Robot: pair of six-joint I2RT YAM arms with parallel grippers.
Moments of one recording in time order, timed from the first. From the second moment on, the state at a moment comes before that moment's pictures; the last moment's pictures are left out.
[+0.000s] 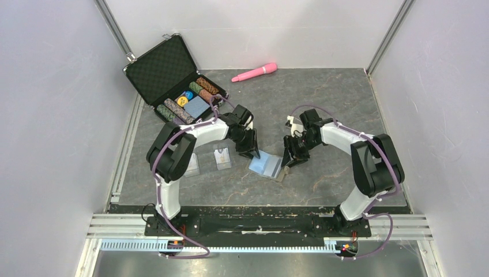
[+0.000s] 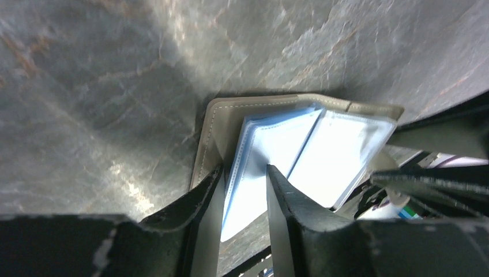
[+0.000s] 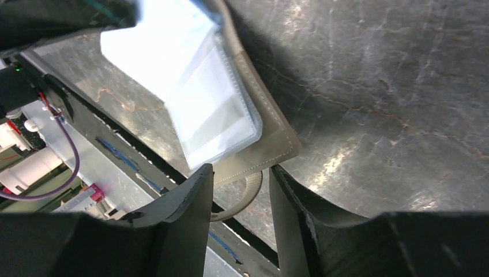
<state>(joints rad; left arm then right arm) -0.63 1.98 1.29 -0.49 0.40 -0.61 0.31 1.67 0.96 -0.64 -0.61 0.14</state>
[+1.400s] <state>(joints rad) -0.26 1.49 1.02 -0.62 0.31 -0.56 0.60 2.03 1.57 -0.55 -0.62 0.30</state>
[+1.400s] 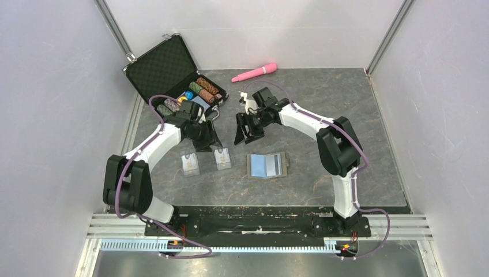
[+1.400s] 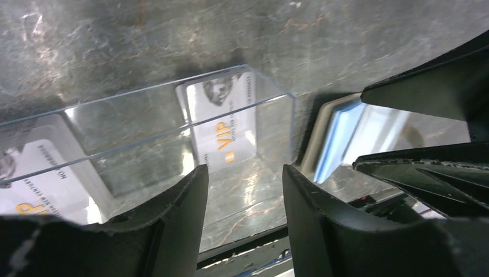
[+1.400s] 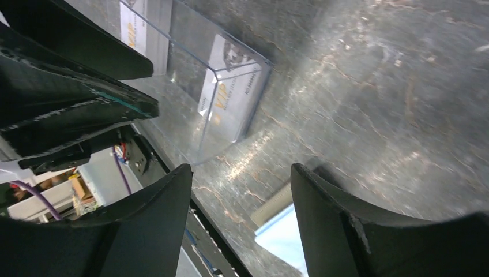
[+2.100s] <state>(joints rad) -0.31 1.71 1.03 -0.65 0.22 -0.52 0.69 2.13 1.50 -0.31 -0.76 0.51</state>
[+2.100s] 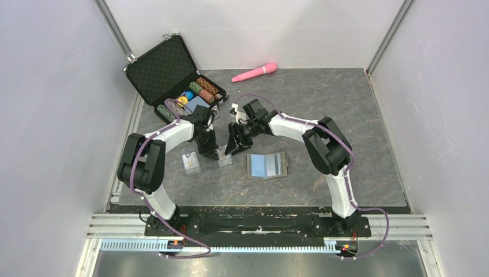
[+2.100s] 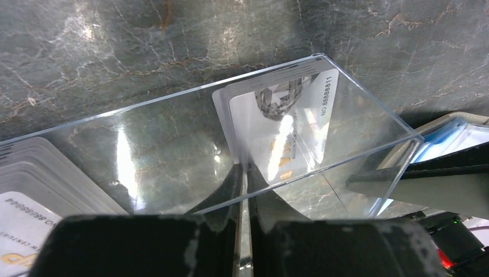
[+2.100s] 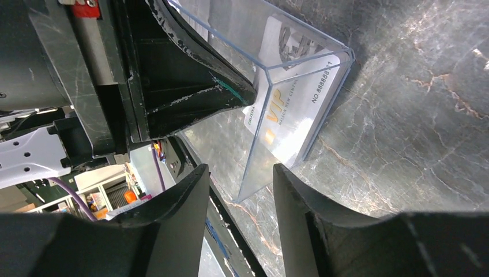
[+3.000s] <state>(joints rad) -0.41 1.71 1.13 -0.76 0.10 -0.45 0.68 2.14 1.49 -0.31 -0.76 0.51</state>
